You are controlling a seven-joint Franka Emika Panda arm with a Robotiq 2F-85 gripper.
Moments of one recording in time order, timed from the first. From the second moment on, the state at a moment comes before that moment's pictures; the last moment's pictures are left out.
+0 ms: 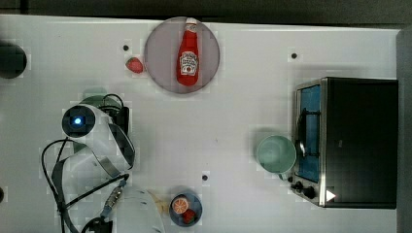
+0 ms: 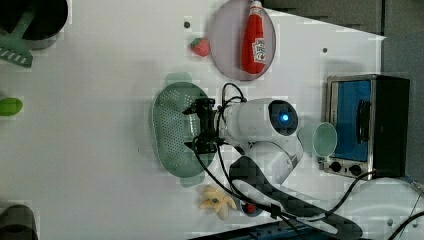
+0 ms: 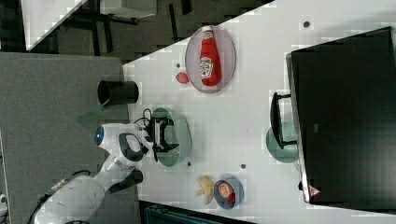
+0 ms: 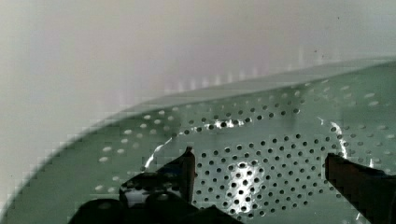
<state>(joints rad) 0.15 0.57 0.38 -2.11 -0.16 1.03 1.42</state>
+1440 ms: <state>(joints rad) 0.15 0.45 0.22 -2.32 -0.16 1.10 1.34</state>
